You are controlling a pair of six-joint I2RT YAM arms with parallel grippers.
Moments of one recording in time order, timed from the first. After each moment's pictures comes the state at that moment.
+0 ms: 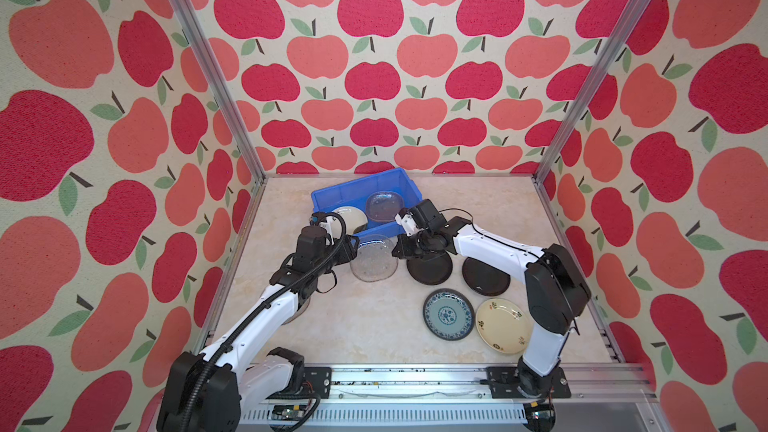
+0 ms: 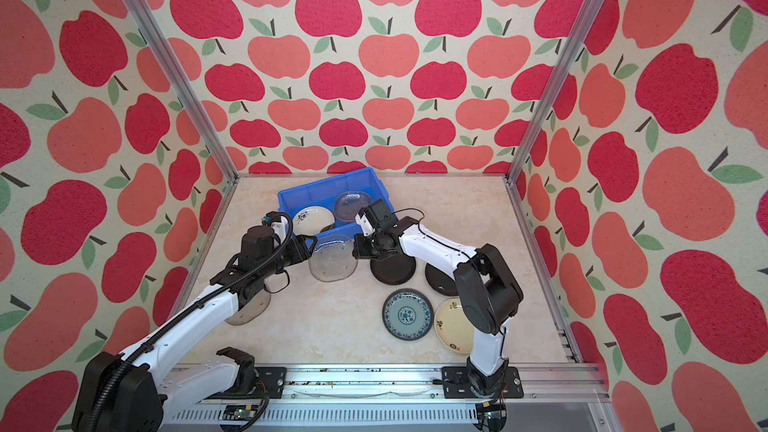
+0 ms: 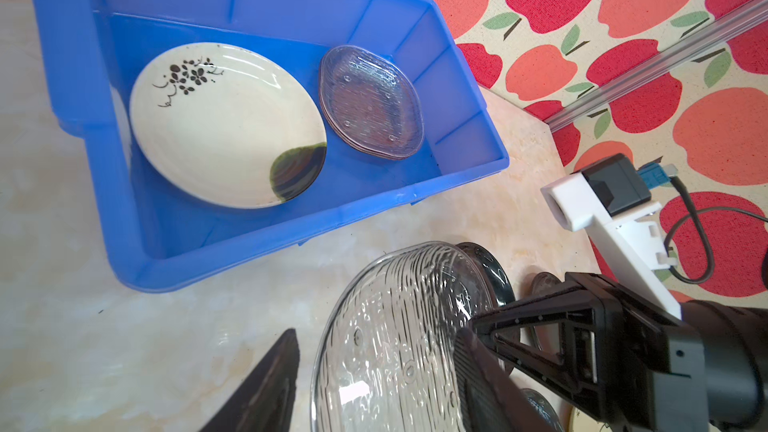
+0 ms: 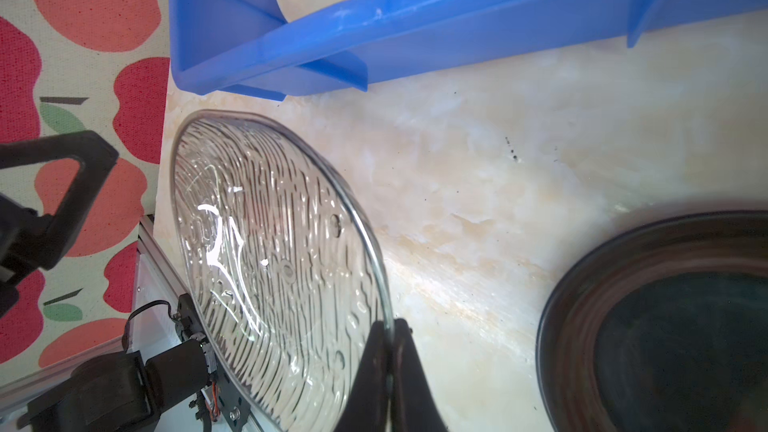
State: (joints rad) left arm -0.36 1.10 0.65 -0.09 0.16 -0.58; right arm 0.78 1.81 1.34 -0.49 -0.38 0.51
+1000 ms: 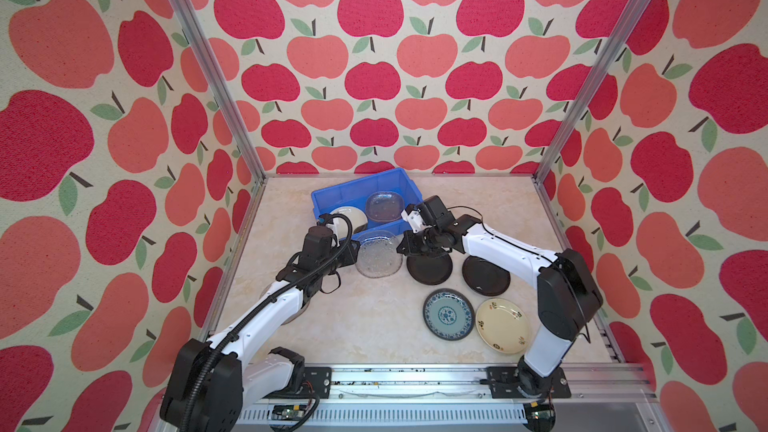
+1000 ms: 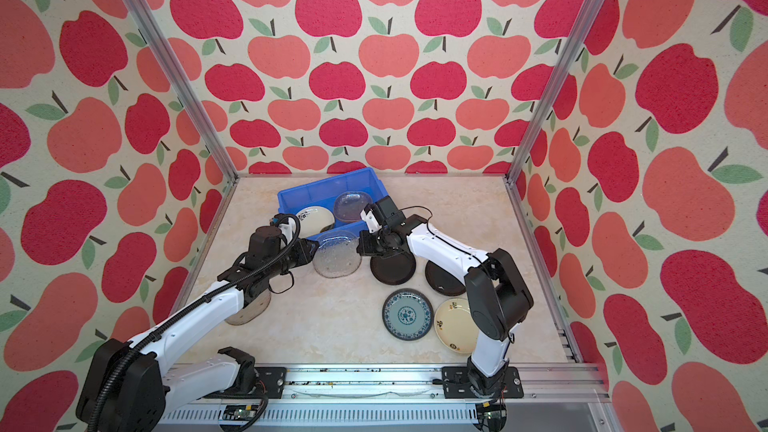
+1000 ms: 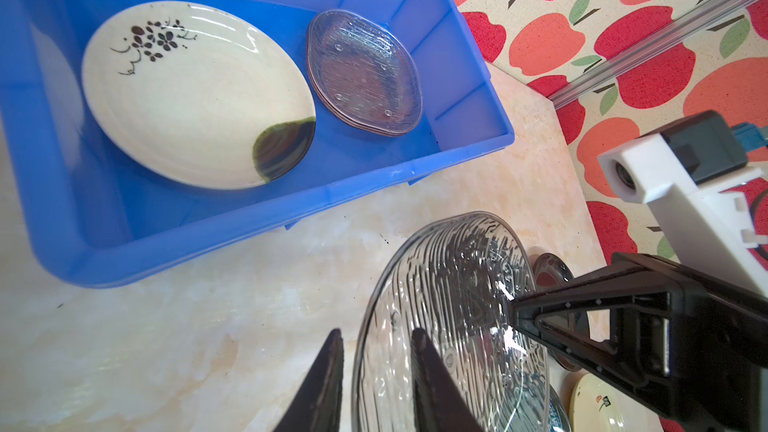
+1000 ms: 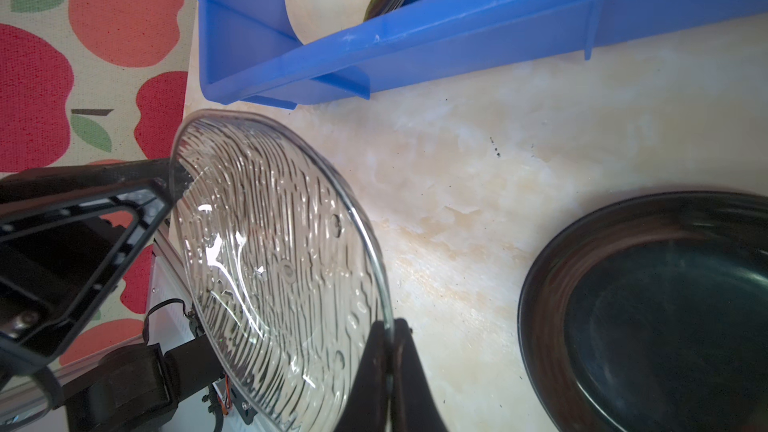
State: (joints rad) left arm -0.38 1.14 0.64 -0.08 0.18 -0.59; right arm 0.75 1.76 1.33 -0.51 -0.39 0.51
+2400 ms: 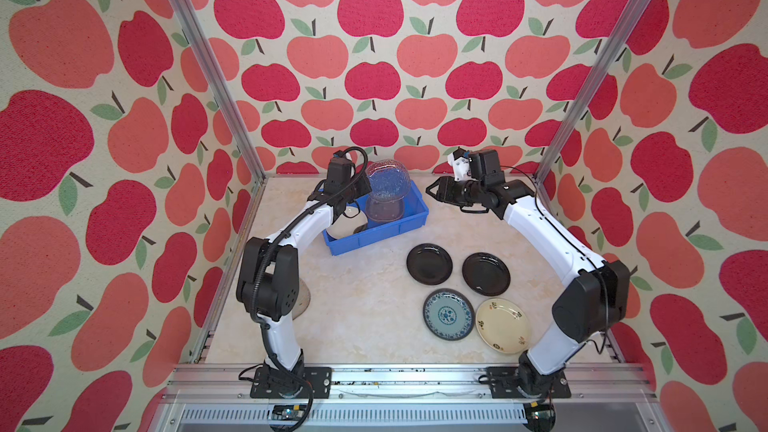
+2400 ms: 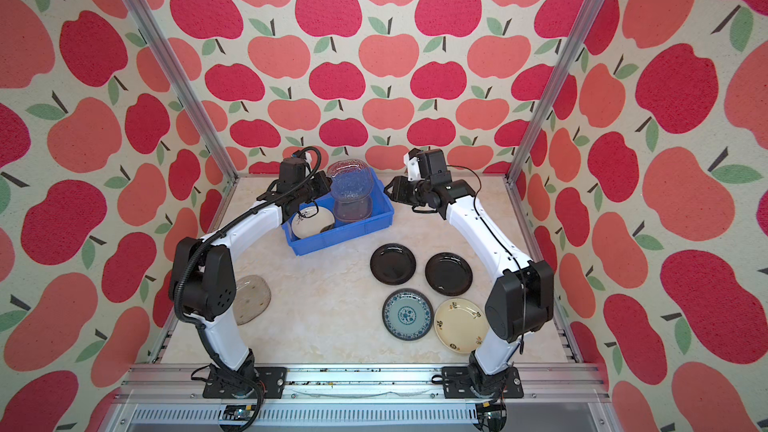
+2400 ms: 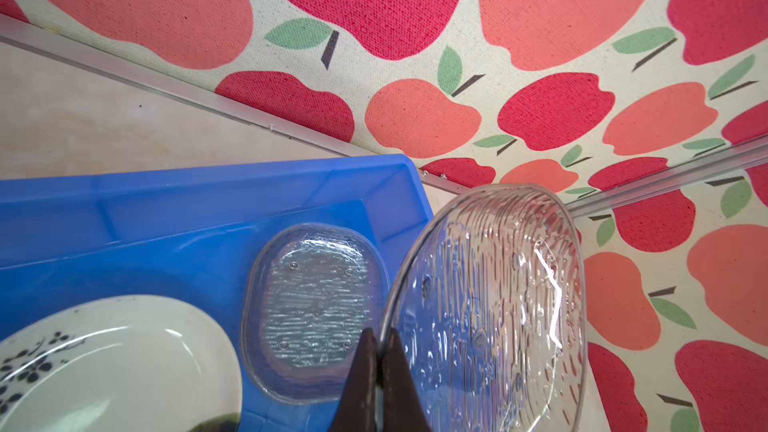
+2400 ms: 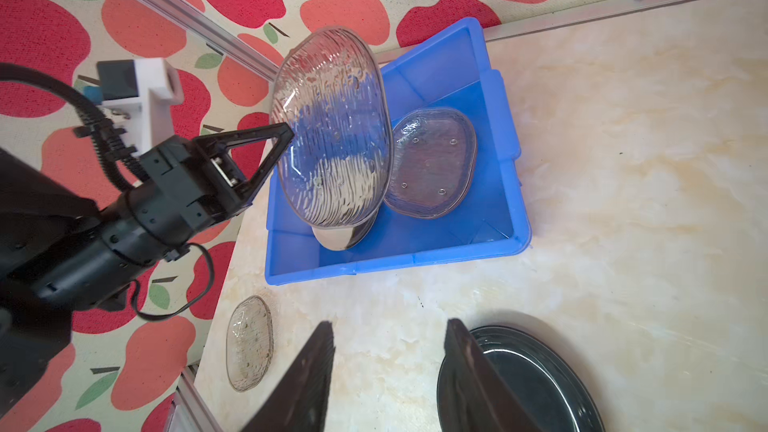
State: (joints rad) left arm -0.30 1.90 1.50 -0.10 0.15 -0.61; right arm 0.46 1.69 1.62 -0.58 -0.38 0.48
